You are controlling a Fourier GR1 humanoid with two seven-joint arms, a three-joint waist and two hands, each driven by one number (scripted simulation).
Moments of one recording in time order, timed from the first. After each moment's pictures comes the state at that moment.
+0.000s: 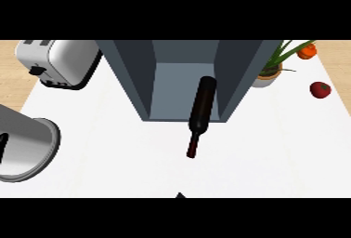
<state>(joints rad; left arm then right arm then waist) 0.44 0.79 -0.15 -2.10 0.94 0.20 -0.55 -0.29 -0.16 0.89 -2.38 0.12 -0.31 0.74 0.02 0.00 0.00</state>
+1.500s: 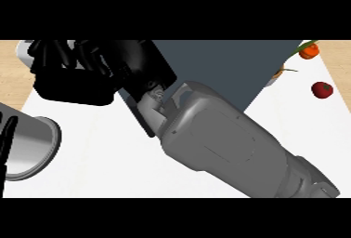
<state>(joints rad) 0.29 0.68 -0.13 -2.03 0.89 0.21 -0.44 -1.20 0.00 0.44 -1.34 -0.20 -0.34 0.46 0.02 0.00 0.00</state>
